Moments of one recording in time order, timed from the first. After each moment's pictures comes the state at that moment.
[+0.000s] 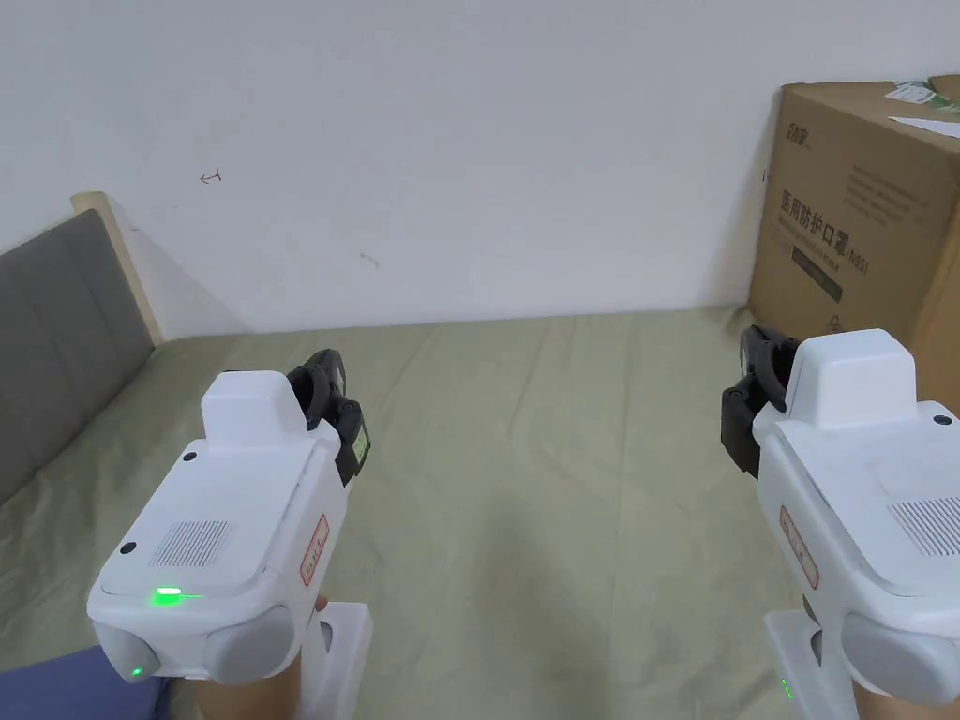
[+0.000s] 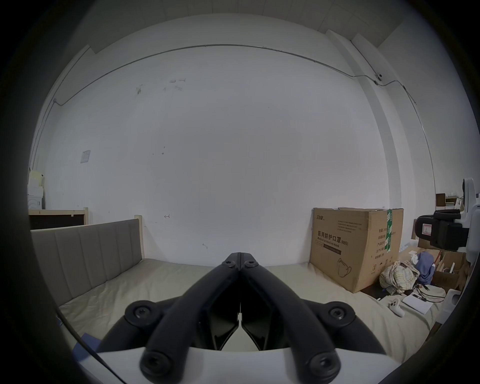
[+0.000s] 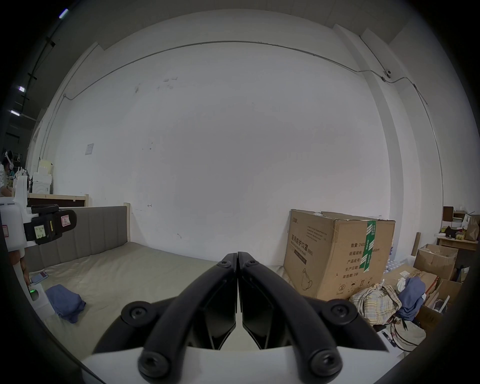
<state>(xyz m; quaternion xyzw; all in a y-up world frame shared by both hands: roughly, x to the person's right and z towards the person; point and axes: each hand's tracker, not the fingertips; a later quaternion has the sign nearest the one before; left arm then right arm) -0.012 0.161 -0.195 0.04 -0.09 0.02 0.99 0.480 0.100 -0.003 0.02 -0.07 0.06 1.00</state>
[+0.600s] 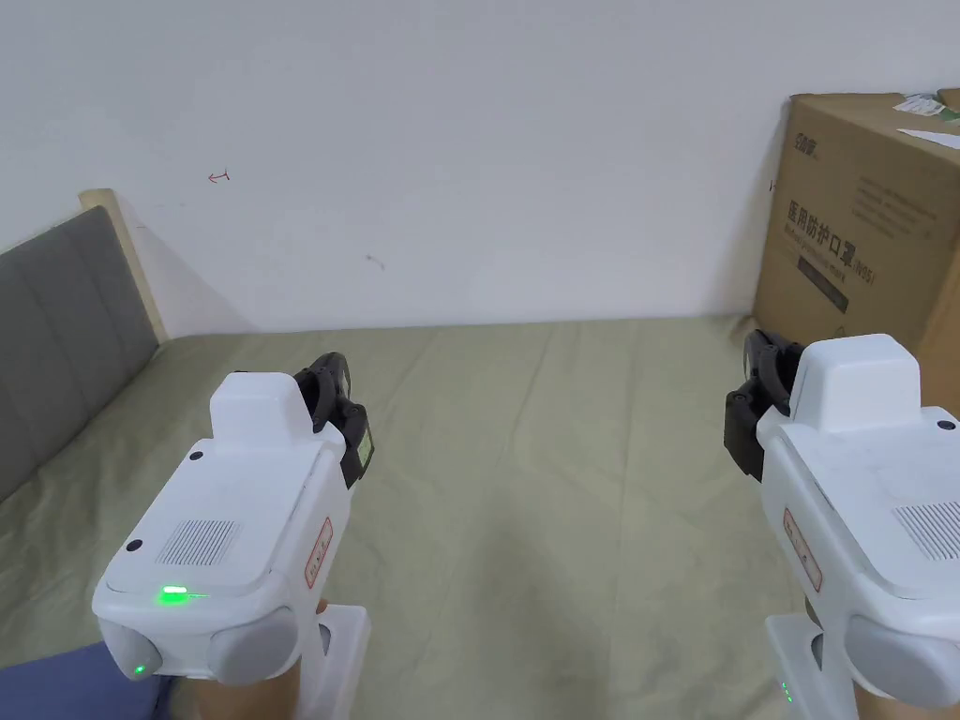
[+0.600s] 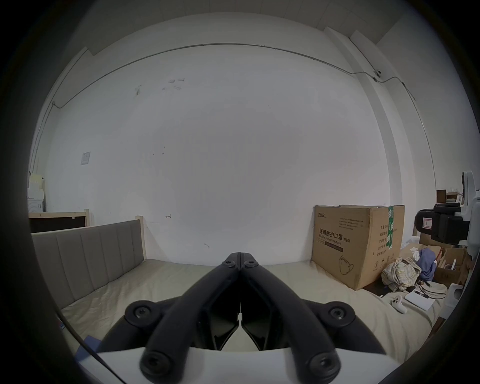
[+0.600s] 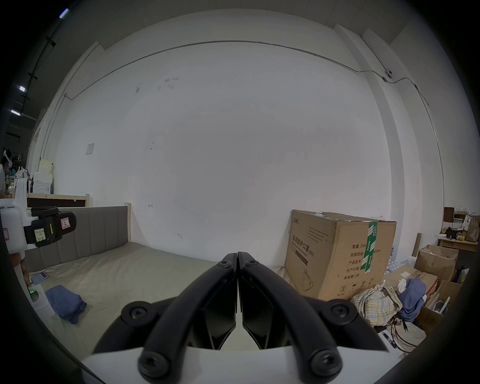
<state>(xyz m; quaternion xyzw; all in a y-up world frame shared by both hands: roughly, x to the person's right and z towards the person) -0.012 0.163 -0.196 0.04 -0.09 0.01 0.99 0.480 0.103 -0.009 0.02 -0.06 0.06 1.00</state>
